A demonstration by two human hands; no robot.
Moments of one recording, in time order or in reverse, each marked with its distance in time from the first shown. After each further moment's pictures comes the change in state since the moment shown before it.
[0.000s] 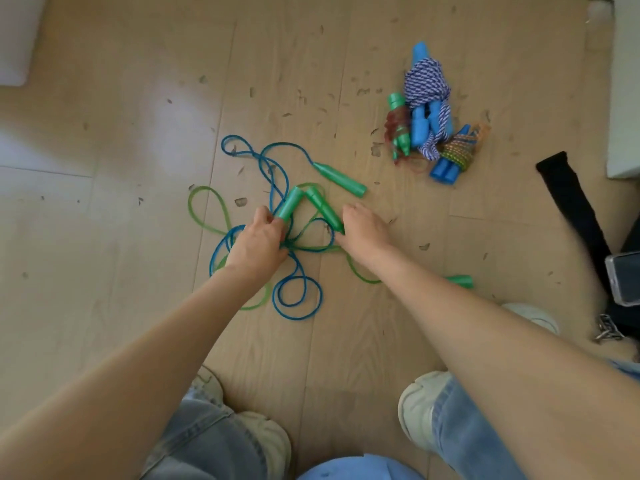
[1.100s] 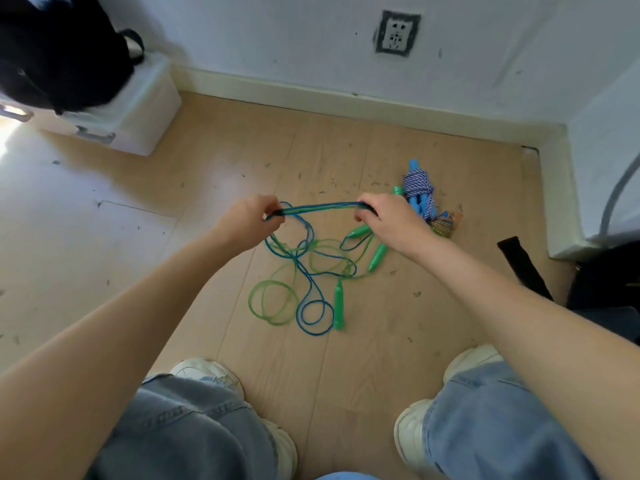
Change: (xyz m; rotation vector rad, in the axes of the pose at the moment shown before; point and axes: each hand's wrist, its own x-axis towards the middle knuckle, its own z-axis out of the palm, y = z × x) left_hand -0.088 -0.014 -0.152 -0.290 0.294 0.080; right_hand -0.095 -0.072 -0.148 0.083 0.229 -0.349
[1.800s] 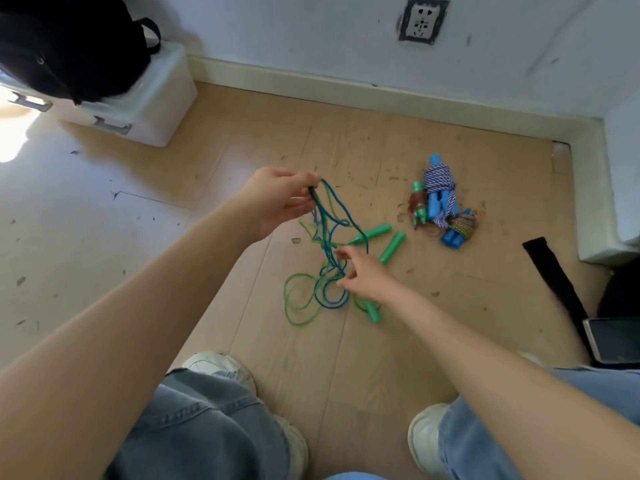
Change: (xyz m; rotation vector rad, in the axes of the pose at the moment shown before) left_hand 0.011 0.024 -0.011 -1.097 -0.019 -0.392; right_hand -0.012 0.007 0.104 0.223 -0.309 0.171
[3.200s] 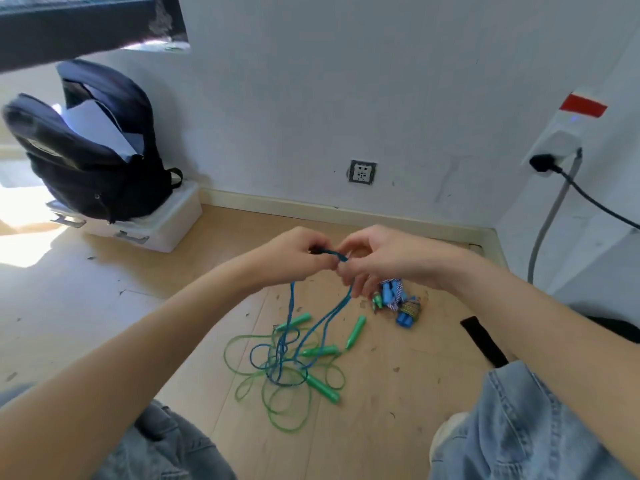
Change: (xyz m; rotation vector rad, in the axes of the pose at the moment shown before) left_hand -0.128 0.091 0.041 0.860 -0.291 0.588; right_hand -0.173 -0.147 -0.173 0.159 -0.051 -0.202
